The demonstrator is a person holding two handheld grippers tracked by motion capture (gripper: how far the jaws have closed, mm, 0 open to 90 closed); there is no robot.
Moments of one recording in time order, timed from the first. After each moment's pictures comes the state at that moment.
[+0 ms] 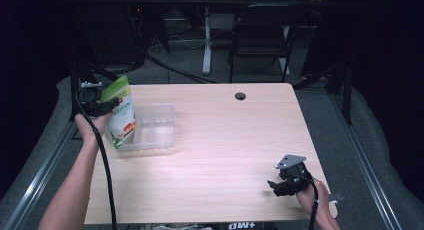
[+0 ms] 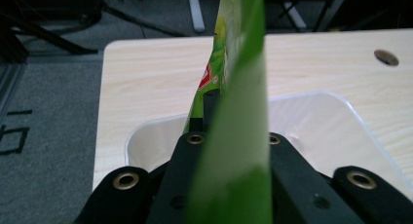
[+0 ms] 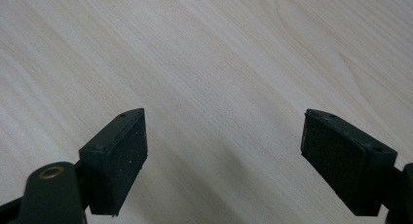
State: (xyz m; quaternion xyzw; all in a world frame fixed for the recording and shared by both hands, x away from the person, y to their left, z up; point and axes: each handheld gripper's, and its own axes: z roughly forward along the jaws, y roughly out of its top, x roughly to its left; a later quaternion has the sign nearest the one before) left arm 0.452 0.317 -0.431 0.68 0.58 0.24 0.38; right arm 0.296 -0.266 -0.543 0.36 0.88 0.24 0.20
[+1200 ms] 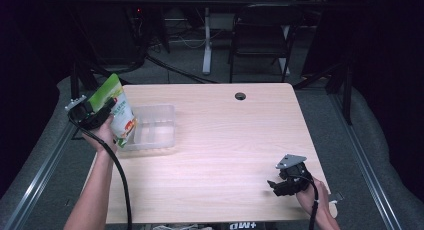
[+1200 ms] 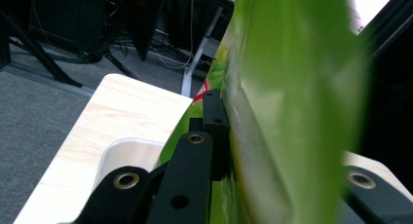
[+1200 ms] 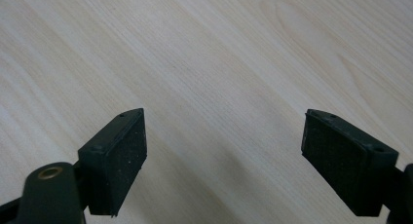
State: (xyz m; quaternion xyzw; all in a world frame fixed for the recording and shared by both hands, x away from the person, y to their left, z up) left arm 0.426 0.324 -0.470 0.49 0.63 0.25 0.54; right arm 0.296 -0.266 -0.543 0.36 0.88 0.24 0.20
